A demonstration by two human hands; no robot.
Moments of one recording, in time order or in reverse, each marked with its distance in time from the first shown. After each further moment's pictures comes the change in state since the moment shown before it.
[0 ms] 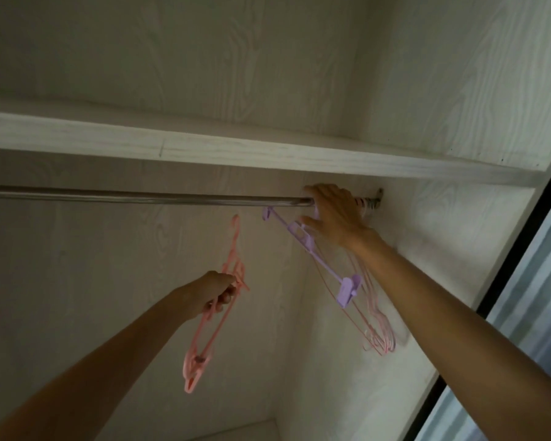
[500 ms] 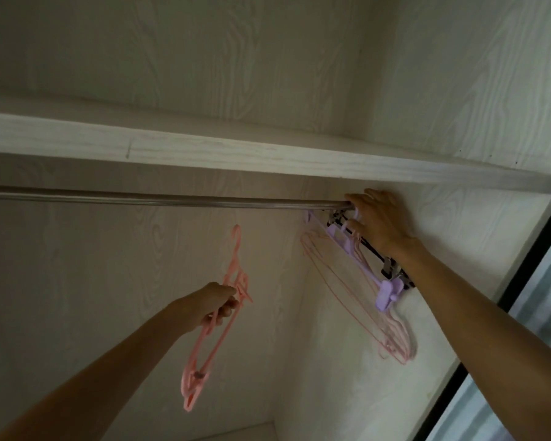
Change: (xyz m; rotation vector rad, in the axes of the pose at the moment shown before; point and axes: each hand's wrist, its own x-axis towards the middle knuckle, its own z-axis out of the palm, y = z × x) left_hand 0.023 -0.012 0.010 0.045 -0.006 -0.063; right_hand -0.012 0.088 0.015 -0.139 0.003 0.039
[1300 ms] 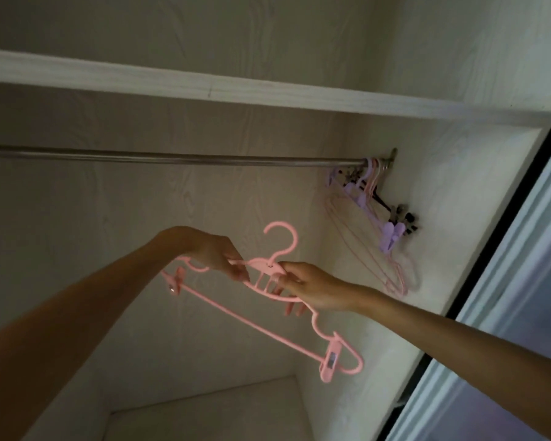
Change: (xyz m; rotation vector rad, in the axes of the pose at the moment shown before) left_hand -0.064 -0.009 -0.062 0.998 -0.189 0.252; right_hand -0.159 -0.201 -0.030 1.140 -0.728 -0.069
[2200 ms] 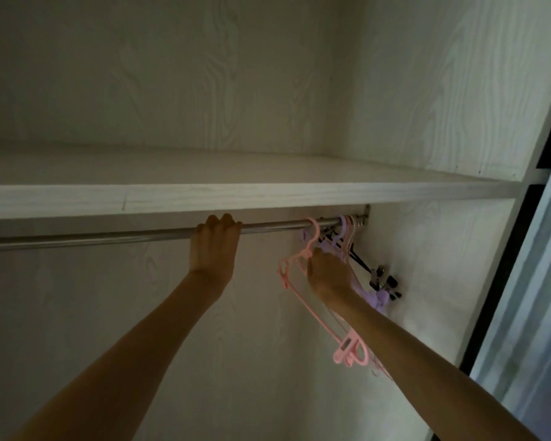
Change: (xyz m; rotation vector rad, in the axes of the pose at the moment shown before) left_hand 0.053 0.098 -0.068 0.618 1.108 -0.120; right_hand 0.081 0.043 -0.138 -0.775 0.806 0.282
